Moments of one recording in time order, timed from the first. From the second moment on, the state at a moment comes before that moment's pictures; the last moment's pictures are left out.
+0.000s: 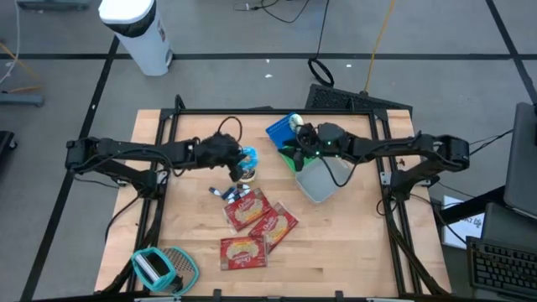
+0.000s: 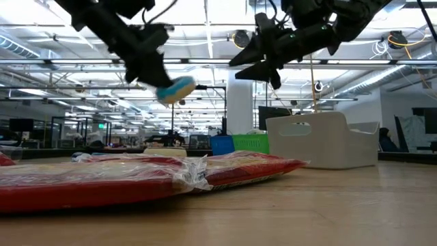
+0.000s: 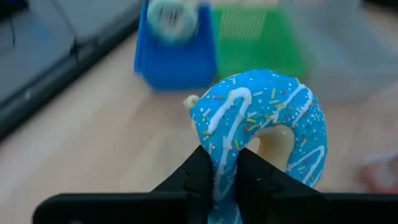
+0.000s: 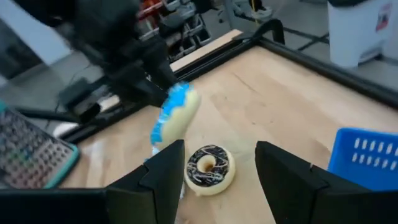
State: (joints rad) left arm 0.15 1.25 0.76 -0.13 -0.26 -0.24; right arm -0.27 1.42 0.78 0.37 -0.08 0.42
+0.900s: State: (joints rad) left arm 0.17 1.26 0.76 0.11 -0.29 -0.08; right arm -0.24 1.58 0.80 0.73 -0.19 0.51
